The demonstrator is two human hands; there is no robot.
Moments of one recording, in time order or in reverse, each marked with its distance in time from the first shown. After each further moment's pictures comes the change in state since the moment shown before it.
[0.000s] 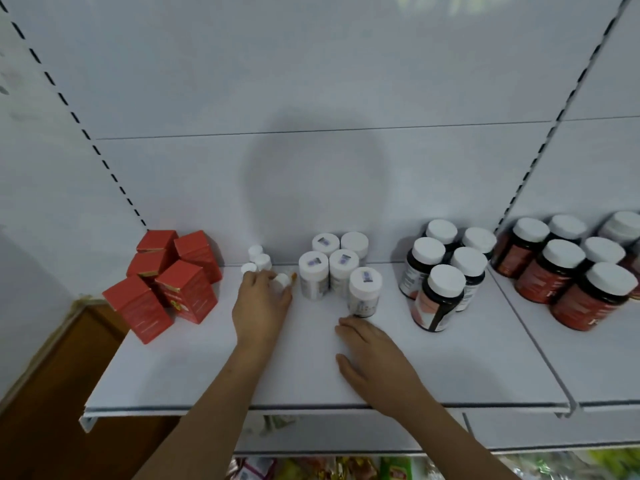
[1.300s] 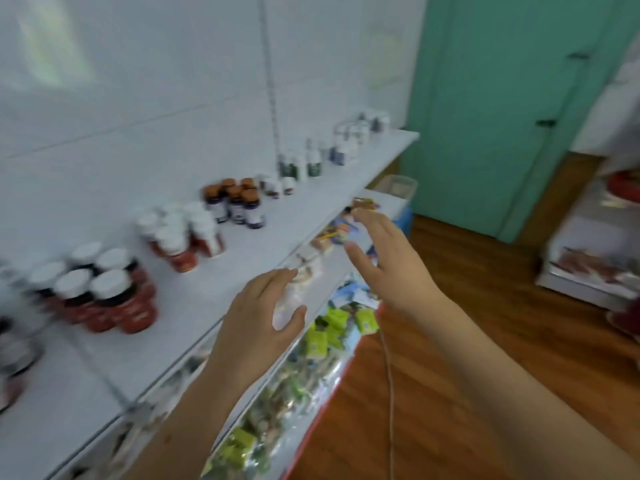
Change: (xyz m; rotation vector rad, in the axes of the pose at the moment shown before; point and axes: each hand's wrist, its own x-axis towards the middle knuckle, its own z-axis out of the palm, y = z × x) left_hand -0.339 0.466 0.113 -0.437 -0.677 1.112; right_hand -0.431 0.190 -0.368 -0.216 0.721 0.750
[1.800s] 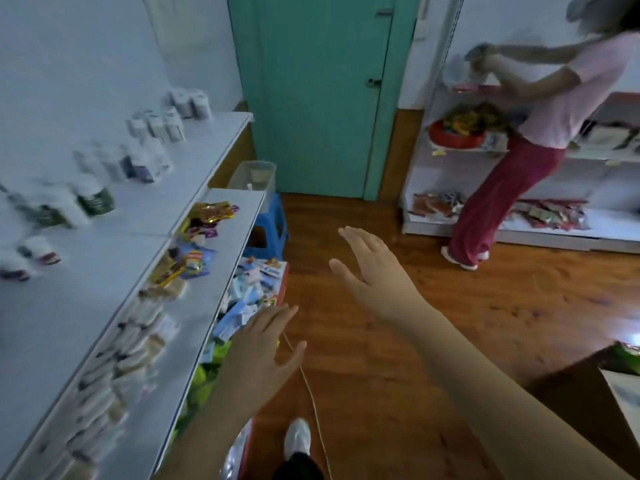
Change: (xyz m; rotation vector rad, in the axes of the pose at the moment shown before) left_hand 0.183 0.081 0.284 -0.081 -0.536 0.304; right_hand 0.004 0.266 -0.098 -0.316 0.045 0.560
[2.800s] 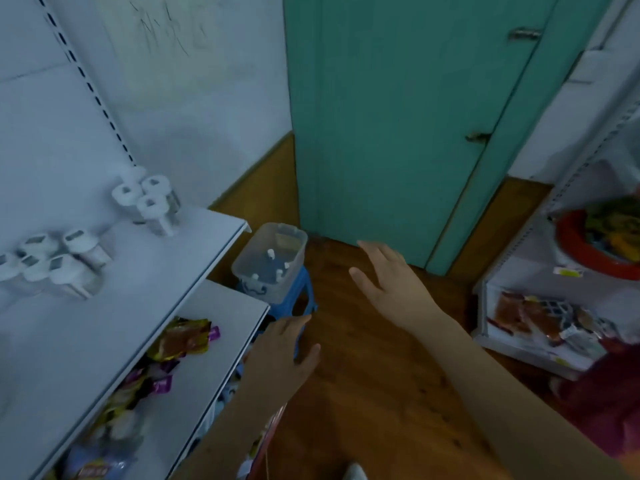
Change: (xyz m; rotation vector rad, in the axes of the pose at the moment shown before) left_hand 0.667 -0.121 0.026 -0.050 0.064 -0.330; right_hand 0.694 0.242 0.038 0.051 -0.209 -0.162
